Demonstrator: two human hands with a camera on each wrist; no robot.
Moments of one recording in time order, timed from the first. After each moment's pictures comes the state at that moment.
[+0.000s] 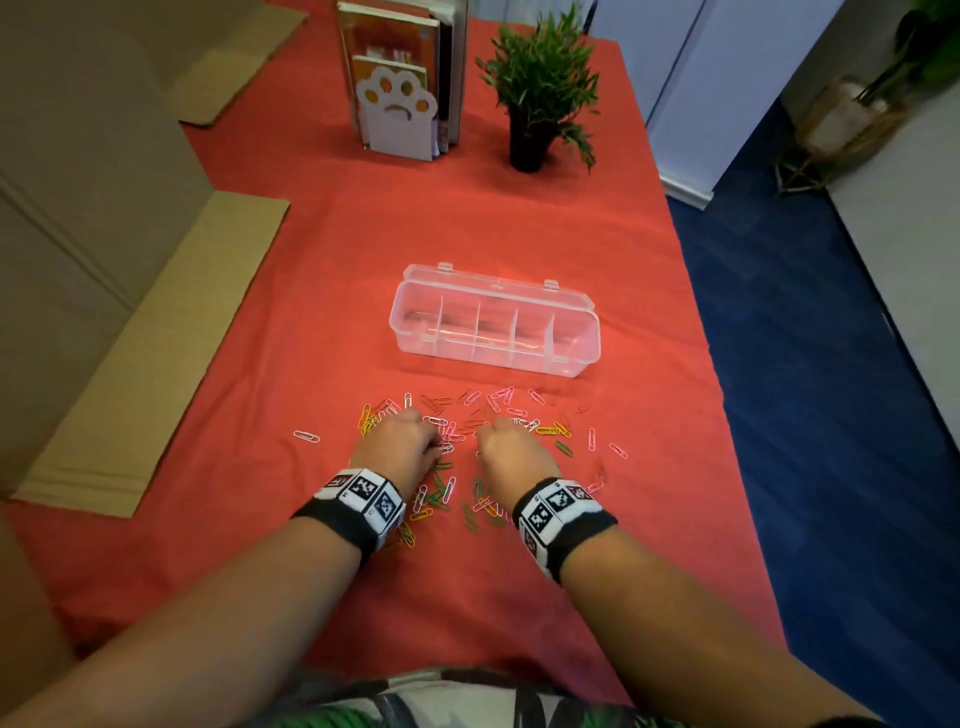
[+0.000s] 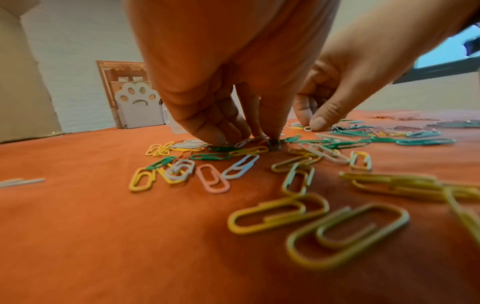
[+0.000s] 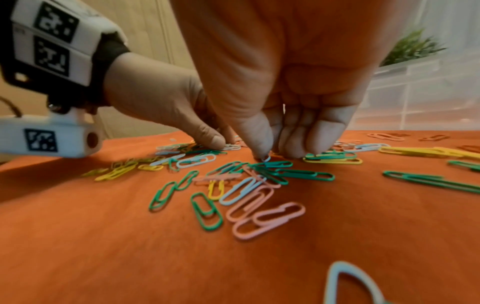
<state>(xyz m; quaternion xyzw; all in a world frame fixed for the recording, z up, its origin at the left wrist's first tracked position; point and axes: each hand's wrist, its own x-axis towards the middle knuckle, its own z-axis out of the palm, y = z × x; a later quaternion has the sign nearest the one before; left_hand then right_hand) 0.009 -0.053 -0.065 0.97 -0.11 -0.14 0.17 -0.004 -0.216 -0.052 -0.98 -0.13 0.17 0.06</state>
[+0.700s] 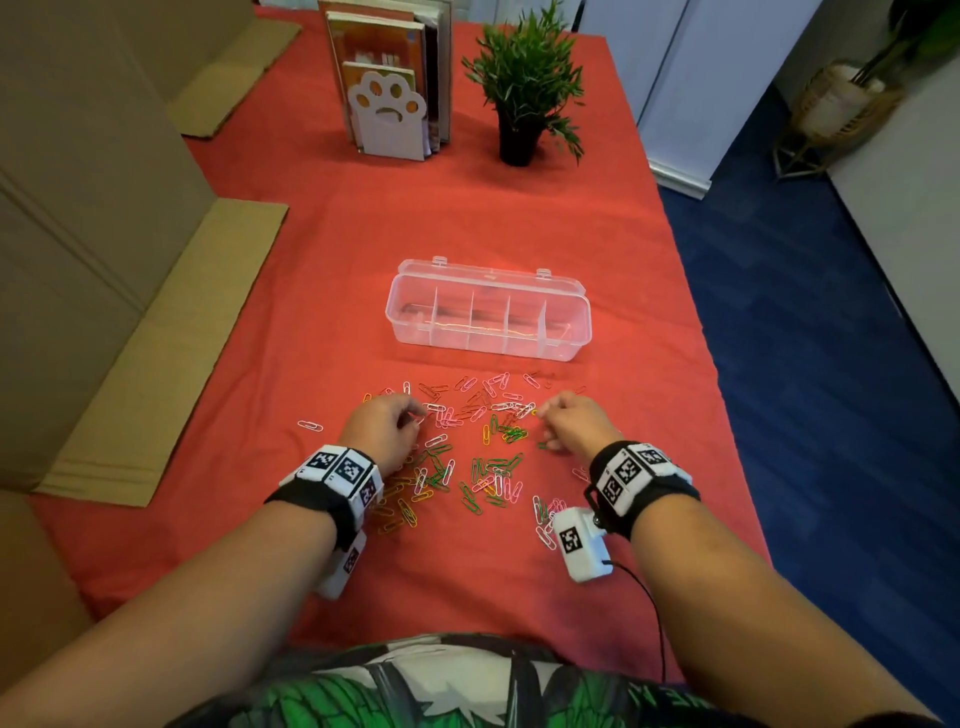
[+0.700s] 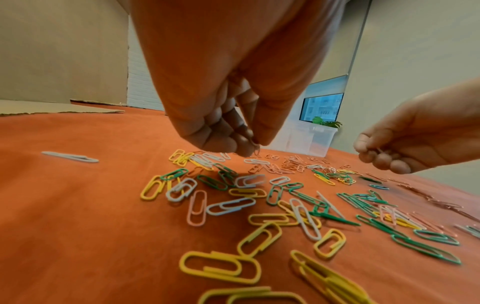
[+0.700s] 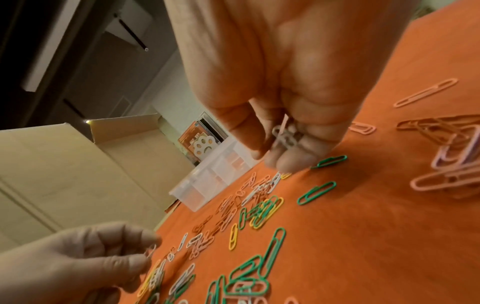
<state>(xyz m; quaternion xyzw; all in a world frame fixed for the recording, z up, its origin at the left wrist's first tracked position) 0.000 -0.044 -0.042 0.93 0.03 -0.14 0.34 0.009 -0.283 -0.043 -0.83 0.22 0.20 0.48</state>
